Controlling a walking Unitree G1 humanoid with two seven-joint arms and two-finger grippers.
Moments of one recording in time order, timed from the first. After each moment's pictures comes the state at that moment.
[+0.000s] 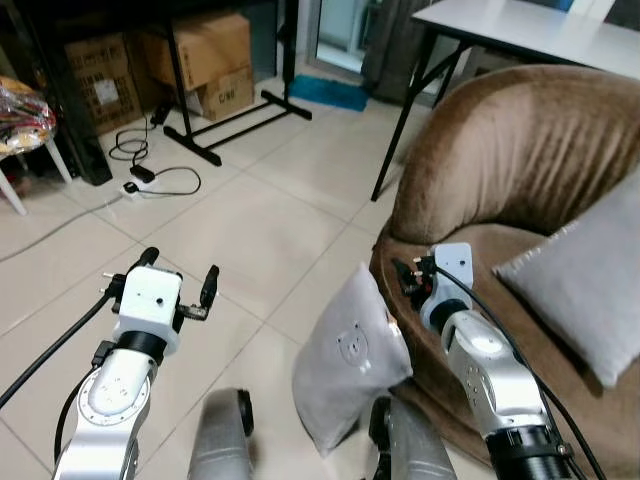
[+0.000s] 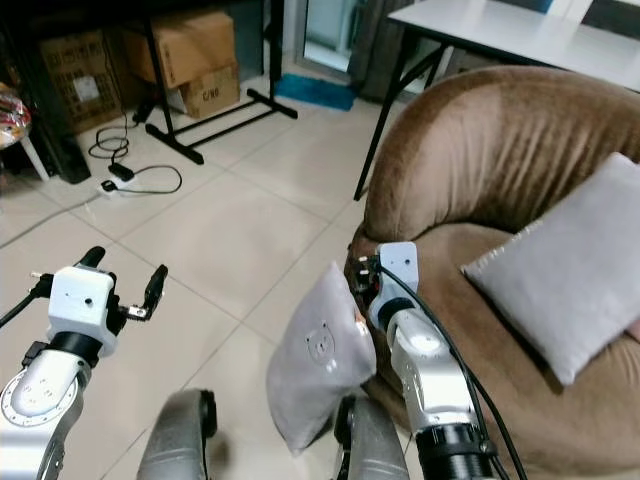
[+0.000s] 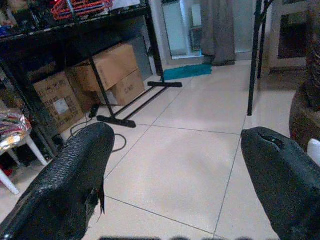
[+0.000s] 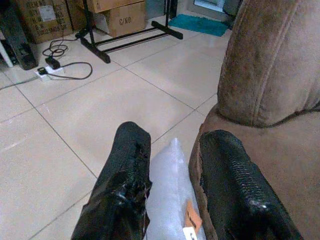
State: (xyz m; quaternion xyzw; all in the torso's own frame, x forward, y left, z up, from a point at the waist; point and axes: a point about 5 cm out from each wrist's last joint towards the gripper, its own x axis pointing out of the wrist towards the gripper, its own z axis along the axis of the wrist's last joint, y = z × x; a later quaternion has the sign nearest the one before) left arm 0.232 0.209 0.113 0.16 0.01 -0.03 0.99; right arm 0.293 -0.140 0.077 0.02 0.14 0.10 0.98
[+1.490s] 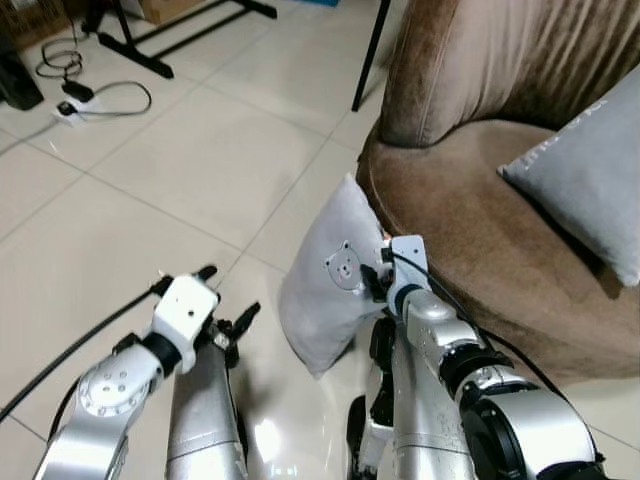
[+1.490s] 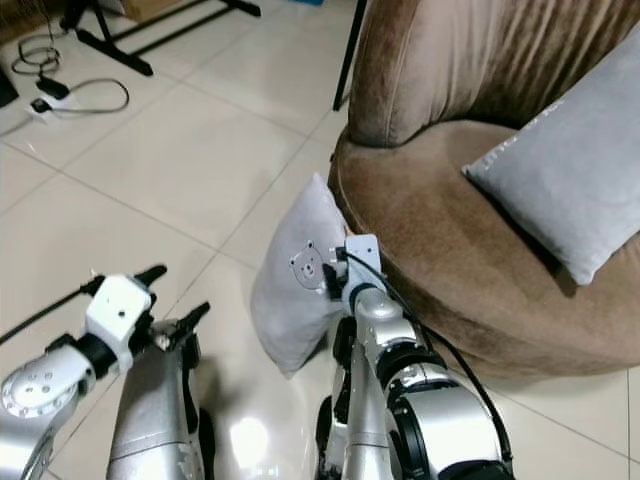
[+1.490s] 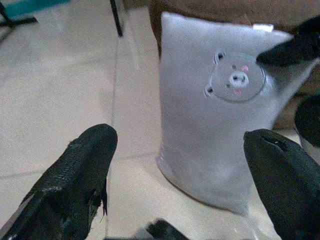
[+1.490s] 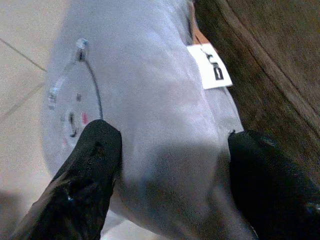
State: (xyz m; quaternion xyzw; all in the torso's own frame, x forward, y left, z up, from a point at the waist) left arm 0.228 0.193 0.105 0.18 0.09 -0.25 0.95; right arm 0.337 -0.112 0.037 -0.02 0.24 0.05 0.97
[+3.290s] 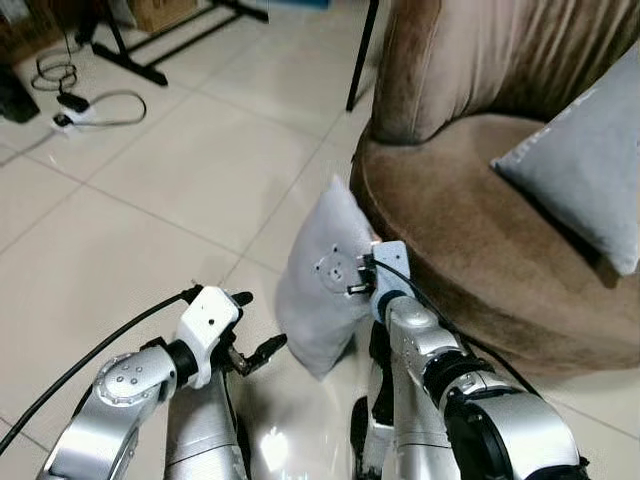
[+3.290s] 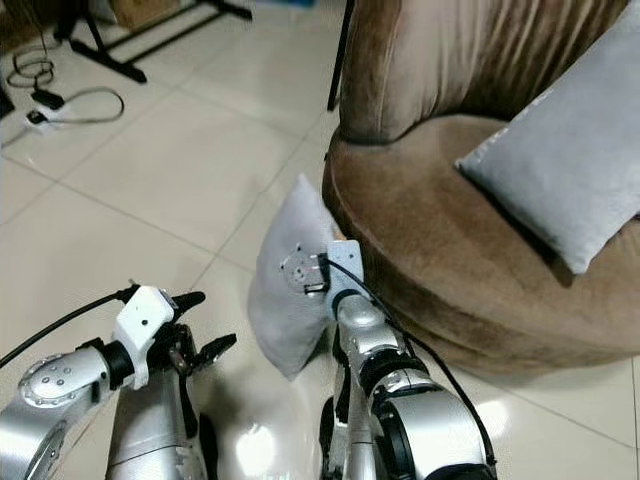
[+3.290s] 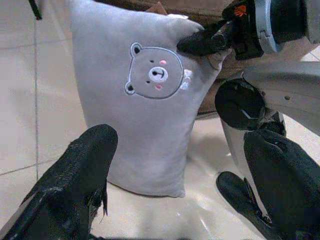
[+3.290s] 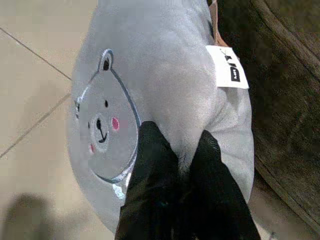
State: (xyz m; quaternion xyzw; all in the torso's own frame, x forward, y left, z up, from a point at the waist) left arm 0.228 0.176 0.091 0.13 0.15 -0.37 0.91; right arm 0.330 -0.082 0.034 -0.01 0.23 0.11 0.97
